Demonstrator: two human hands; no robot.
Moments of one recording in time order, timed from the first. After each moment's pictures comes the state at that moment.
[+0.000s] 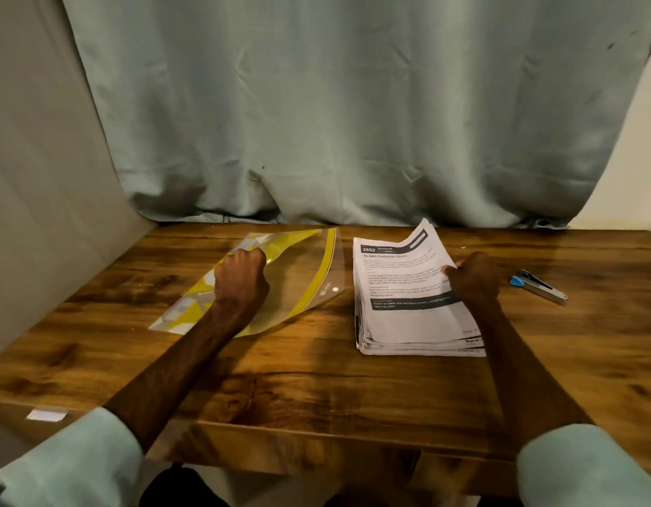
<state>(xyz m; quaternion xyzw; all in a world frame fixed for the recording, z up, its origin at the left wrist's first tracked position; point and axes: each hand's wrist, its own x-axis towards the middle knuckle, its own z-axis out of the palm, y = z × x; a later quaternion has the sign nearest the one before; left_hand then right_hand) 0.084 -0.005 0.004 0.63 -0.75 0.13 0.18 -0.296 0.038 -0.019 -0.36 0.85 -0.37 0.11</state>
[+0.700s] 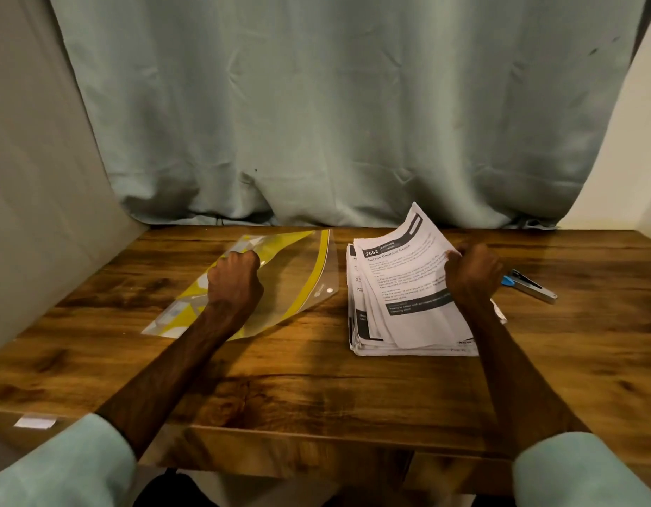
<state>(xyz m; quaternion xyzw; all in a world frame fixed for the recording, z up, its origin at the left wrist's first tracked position) 0.082 -0.005 0.005 0.63 -0.74 0.12 0.20 -0.297 0.047 -0.004 -0.38 0.85 -0.36 -0.03</state>
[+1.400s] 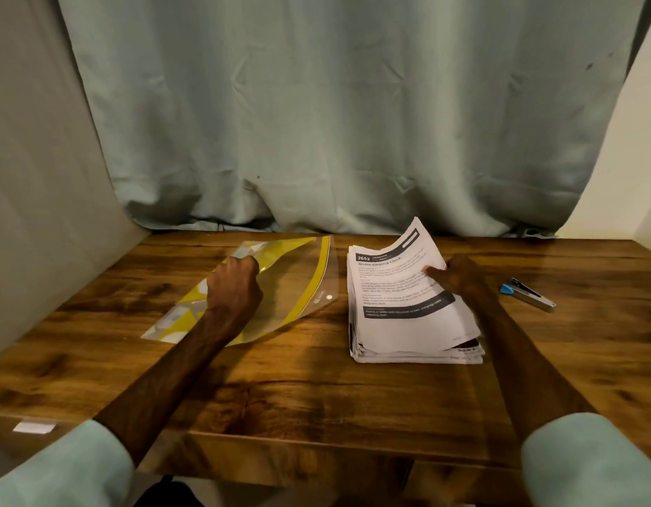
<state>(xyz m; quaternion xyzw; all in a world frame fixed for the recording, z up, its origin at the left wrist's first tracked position) 0.084 -0.002 0.010 0.64 -0.73 0.12 0.20 -0.317 0.022 -0.006 -0.44 0.83 -0.30 0.17</state>
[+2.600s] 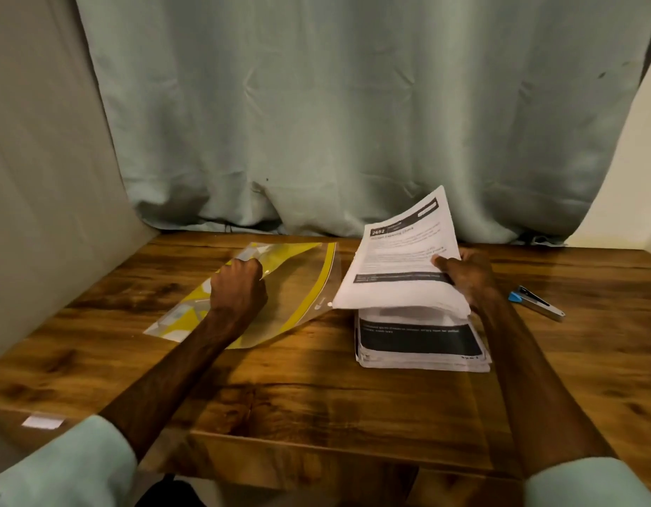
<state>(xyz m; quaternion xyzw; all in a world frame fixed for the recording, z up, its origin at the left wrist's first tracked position) 0.090 -0.003 0.010 0.64 -0.73 0.13 0.21 -0.284 0.055 0.030 -0.39 0.69 -0.54 0.29</state>
